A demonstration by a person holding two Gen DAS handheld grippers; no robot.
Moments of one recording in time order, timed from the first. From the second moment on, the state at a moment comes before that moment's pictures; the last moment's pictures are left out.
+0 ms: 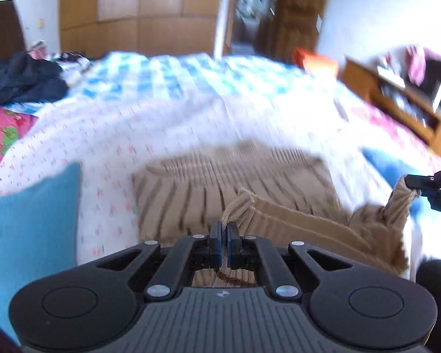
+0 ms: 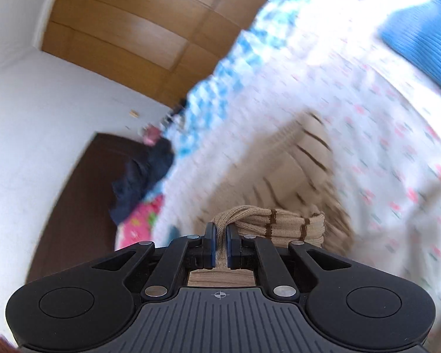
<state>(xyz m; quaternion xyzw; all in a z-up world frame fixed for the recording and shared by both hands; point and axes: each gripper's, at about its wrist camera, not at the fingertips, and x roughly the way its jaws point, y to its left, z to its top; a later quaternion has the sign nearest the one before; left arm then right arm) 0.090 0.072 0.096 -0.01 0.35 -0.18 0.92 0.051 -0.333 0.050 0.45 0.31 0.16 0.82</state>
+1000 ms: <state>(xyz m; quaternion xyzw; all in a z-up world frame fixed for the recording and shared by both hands) 0.200 0.104 -0.002 -0.14 0.36 -0.05 0.92 0.198 -0.319 -0.020 0.30 0.34 0.02 0.89</state>
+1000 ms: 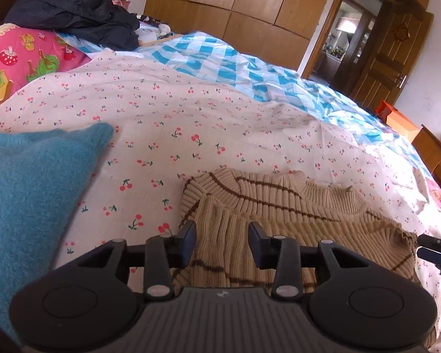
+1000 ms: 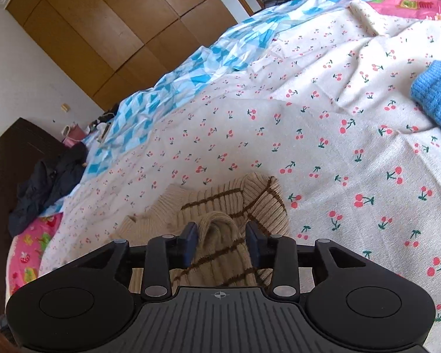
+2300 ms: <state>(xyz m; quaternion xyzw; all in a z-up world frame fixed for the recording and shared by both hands) 0.207 0.091 -0.005 -0.06 0.40 -0.07 0.91 0.230 -0.302 -0.011 0.16 0.36 0.08 0.92</state>
